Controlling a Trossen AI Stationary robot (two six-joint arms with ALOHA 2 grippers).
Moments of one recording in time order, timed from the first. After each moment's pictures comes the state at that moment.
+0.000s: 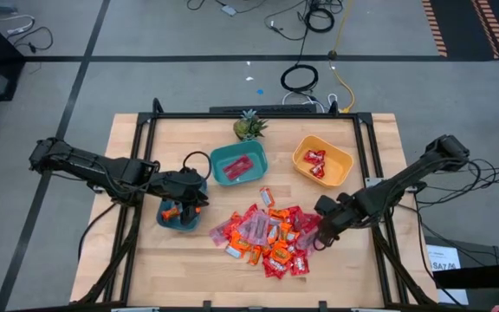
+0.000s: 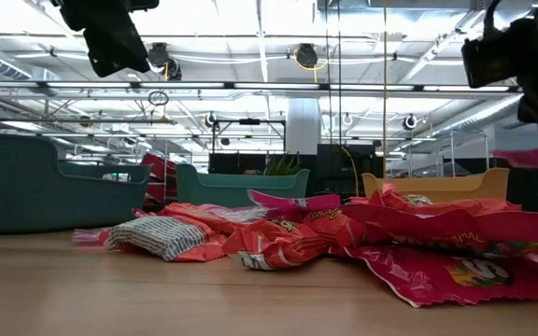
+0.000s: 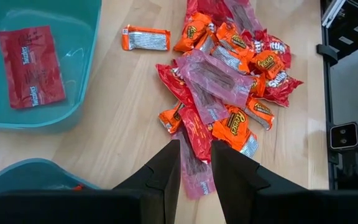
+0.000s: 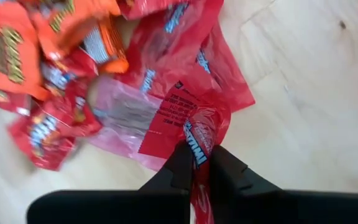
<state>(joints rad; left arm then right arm) -0.22 1.06 0.86 -0.58 -0.08 -0.54 0.52 1.28 0.79 -0.82 0.11 1.19</state>
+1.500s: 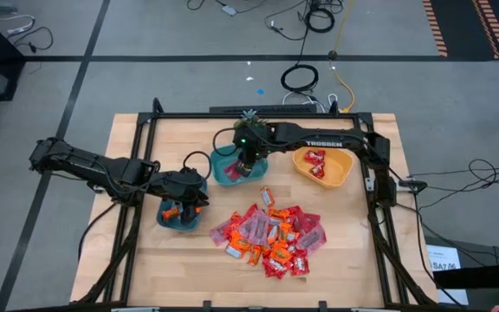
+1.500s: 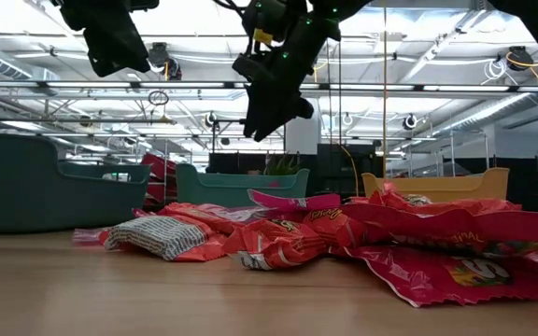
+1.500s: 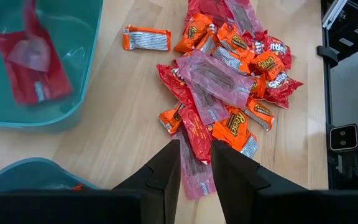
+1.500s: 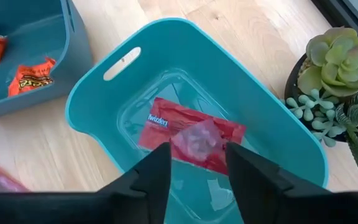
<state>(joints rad) -0.22 1.06 0.86 -0.58 -0.08 -0.54 -0.21 2.01 1.75 -0.72 0.08 0.27</state>
